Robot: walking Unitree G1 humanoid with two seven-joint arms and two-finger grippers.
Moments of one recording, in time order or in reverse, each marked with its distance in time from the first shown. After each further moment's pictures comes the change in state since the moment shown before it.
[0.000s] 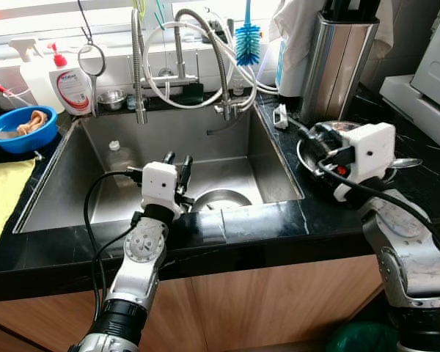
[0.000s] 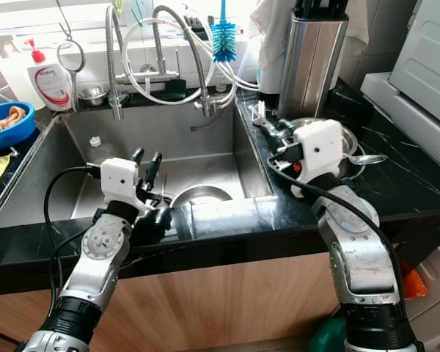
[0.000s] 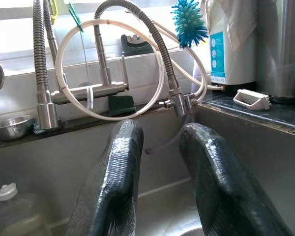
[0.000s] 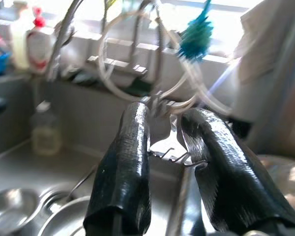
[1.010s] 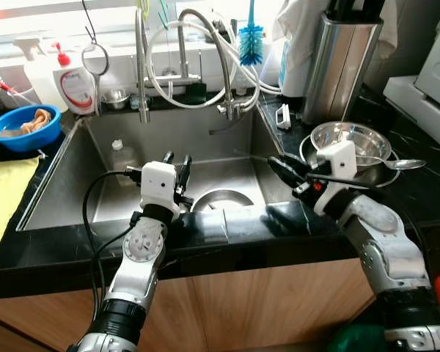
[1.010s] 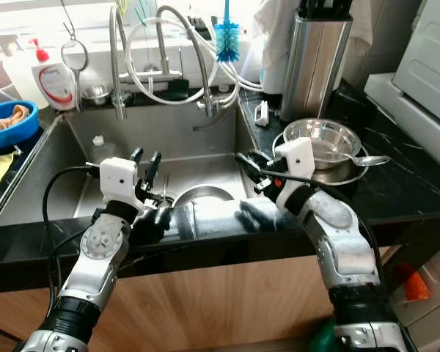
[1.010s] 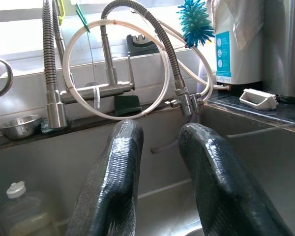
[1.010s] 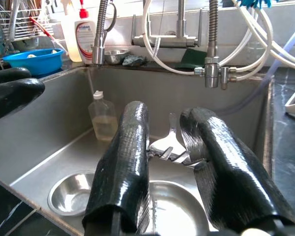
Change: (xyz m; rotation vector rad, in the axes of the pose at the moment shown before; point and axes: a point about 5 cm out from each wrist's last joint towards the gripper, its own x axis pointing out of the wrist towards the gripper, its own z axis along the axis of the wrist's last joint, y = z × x) left arm 0.000 0.002 0.001 0.007 -0.003 0.002; right arm 0.024 0.003 -0.035 0.249 0.042 0.172
